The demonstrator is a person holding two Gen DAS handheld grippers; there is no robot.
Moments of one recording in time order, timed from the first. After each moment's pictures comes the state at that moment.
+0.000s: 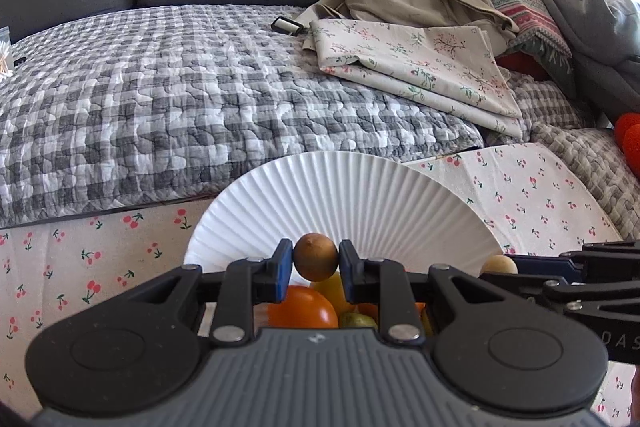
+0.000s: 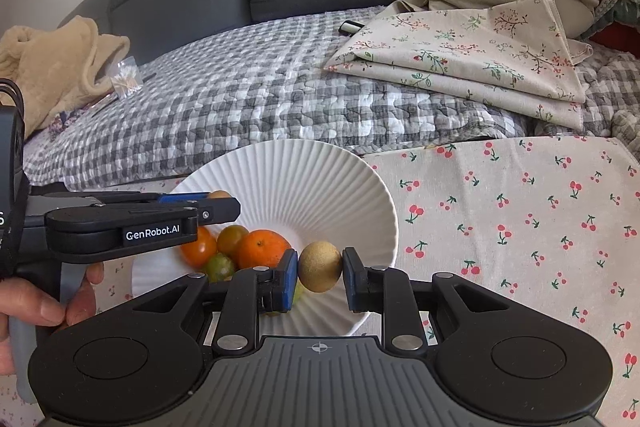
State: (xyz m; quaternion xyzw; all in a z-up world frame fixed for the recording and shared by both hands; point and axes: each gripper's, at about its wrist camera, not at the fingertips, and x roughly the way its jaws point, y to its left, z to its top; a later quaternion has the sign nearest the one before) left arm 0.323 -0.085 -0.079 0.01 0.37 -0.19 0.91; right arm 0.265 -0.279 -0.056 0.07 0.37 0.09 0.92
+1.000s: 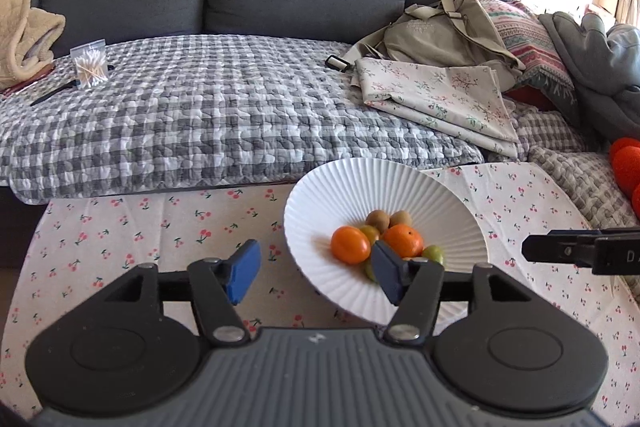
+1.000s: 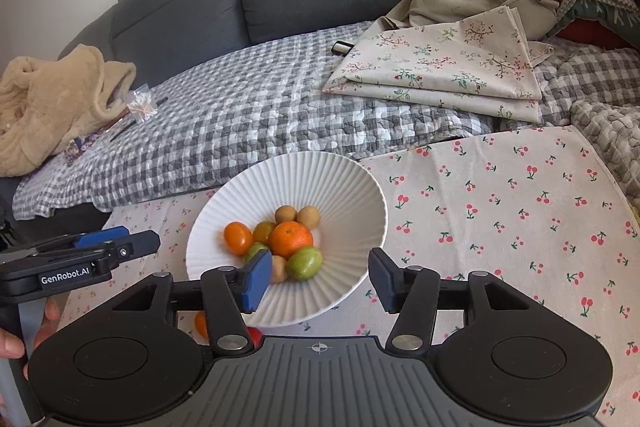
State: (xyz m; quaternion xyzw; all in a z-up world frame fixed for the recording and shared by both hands) left arm 0.219 -0.024 -0.014 -0.01 0.34 -0.13 0.93; right arm 0.199 -0.286 0.000 0.11 0.37 0.09 0.92
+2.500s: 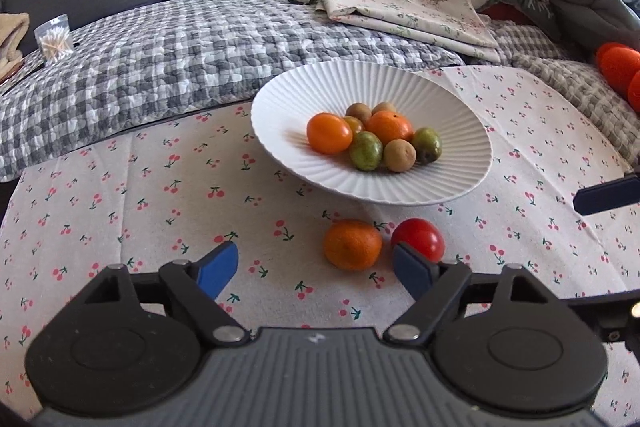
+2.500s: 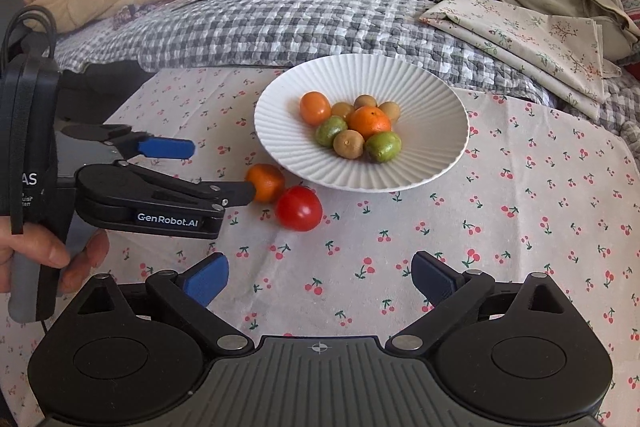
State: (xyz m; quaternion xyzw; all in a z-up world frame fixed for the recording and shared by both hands) left arm 0.198 -0.039 -0.085 0.06 0.38 -0.17 0.91; right arm 0.147 -0.222 -0.041 -0.05 0.42 0.16 0.89
